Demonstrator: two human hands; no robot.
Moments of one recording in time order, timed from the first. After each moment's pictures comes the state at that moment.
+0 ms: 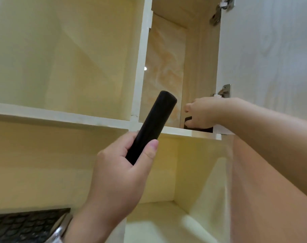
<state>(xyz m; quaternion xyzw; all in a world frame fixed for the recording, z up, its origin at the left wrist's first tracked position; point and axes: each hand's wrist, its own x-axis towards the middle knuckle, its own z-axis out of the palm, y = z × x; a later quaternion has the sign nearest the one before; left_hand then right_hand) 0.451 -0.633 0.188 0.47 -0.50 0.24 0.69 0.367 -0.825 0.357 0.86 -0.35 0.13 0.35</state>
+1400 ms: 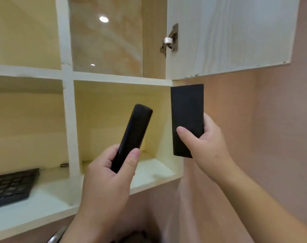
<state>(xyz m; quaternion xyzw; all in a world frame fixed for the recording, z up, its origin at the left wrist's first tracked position) 0.383 -0.667 0.096 0.54 -0.47 0.06 0.69 0.246 -0.810 0.138 0.72 -0.11 0.57 -0.37</state>
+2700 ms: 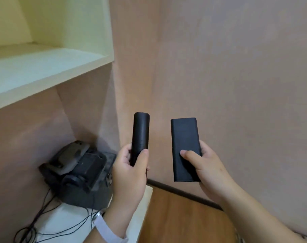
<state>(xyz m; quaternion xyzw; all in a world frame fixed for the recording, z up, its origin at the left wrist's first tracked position) 0.347 -0.661 -0.139 0.47 -0.49 -0.42 0.60 0.173 -0.648 -0.122 0.44 -0.57 0.52 -0.46</state>
